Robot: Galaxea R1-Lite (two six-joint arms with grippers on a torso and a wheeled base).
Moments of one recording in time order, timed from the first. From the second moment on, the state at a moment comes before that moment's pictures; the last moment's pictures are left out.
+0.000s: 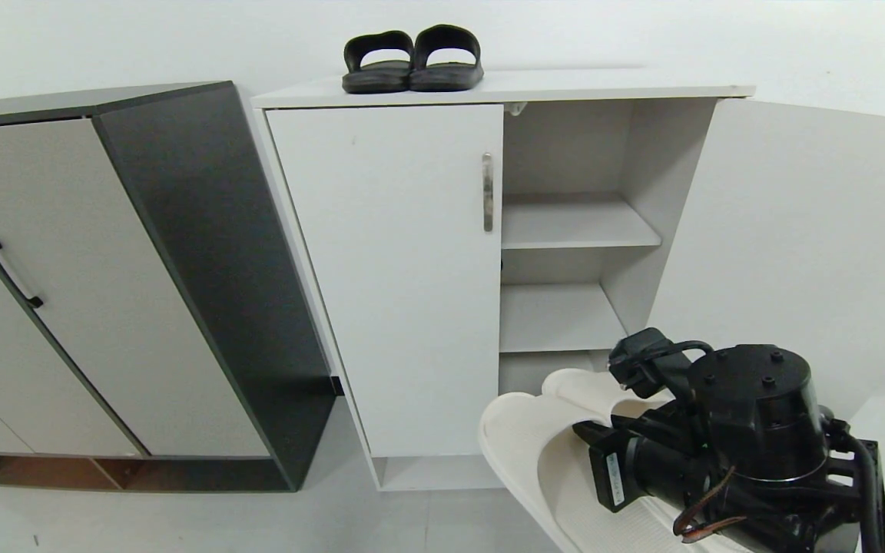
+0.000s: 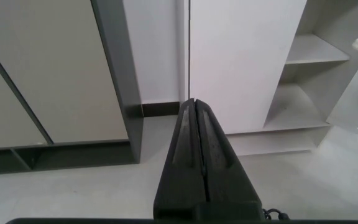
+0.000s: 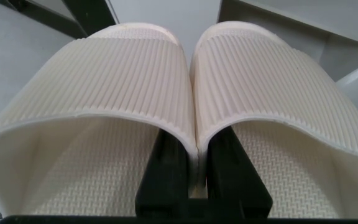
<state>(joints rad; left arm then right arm) 0.00 0.00 0.00 0.00 -0.01 0.03 0.86 1.65 -0.63 -0.59 -0.31 0.17</state>
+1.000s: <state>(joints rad) 0.00 0.00 0.00 0.00 0.00 0.00 0.91 1.70 -0.63 -0.63 -0.35 0.18</state>
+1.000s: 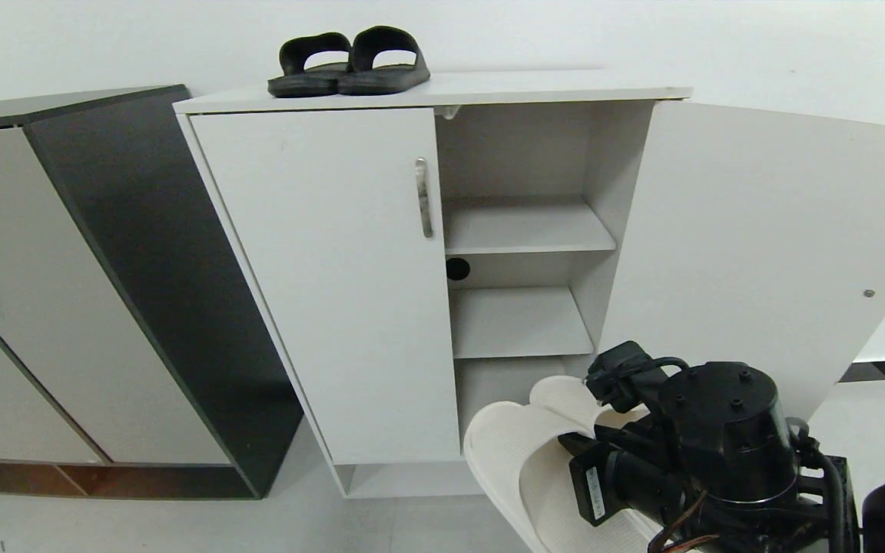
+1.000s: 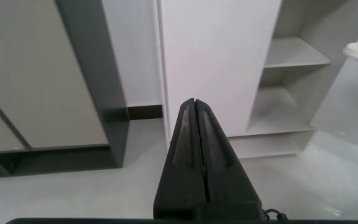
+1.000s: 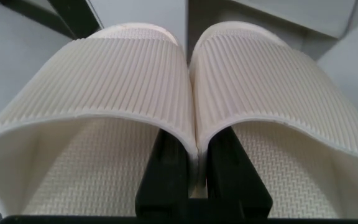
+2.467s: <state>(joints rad) 0.00 0.00 0.00 0.00 0.00 0.01 0.94 2.05 -0.95 -0.63 -0.60 0.33</state>
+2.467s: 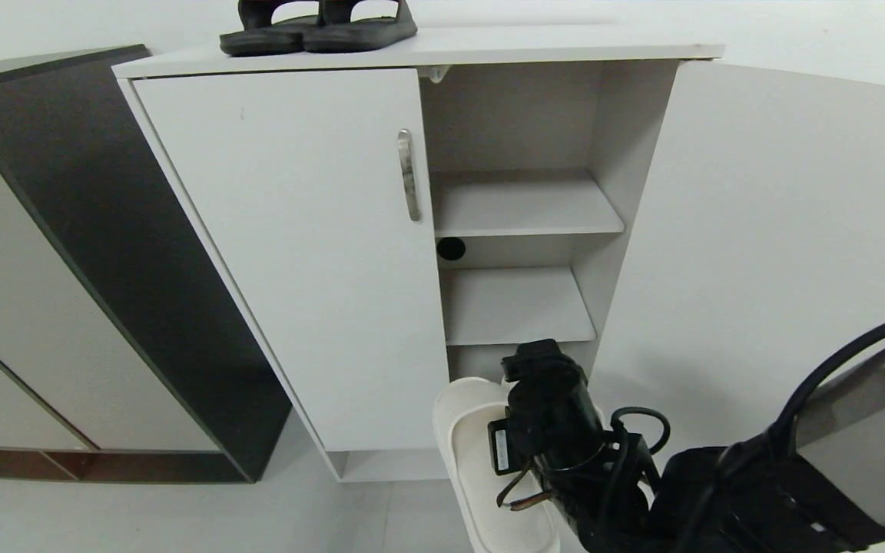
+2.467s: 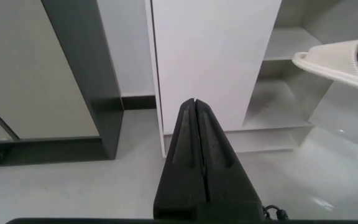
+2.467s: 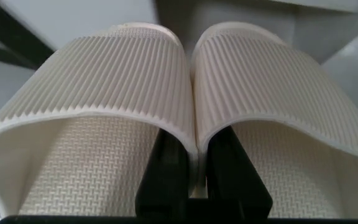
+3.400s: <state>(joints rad) 0.00 0.00 0.00 0.00 0.00 0.01 0.85 2.25 -0.92 -1.33 -0.76 -0.07</state>
